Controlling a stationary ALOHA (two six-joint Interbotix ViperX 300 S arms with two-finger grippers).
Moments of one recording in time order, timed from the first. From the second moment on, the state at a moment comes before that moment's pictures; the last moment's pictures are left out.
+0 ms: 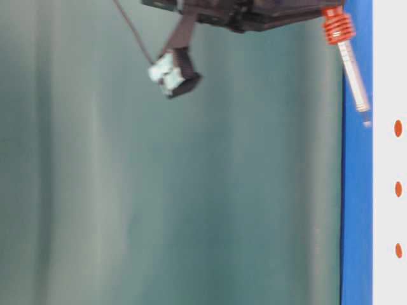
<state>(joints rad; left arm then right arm) -0.01 -1.02 1.21 0.00 -0.26 -0.02 -0.20 -0.18 0.59 -0.15 0.87 0.06</state>
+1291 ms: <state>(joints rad) -0.01 -1.02 1.21 0.00 -0.26 -0.04 -0.13 -0.32 0.48 -0.16 1.02 0.13</state>
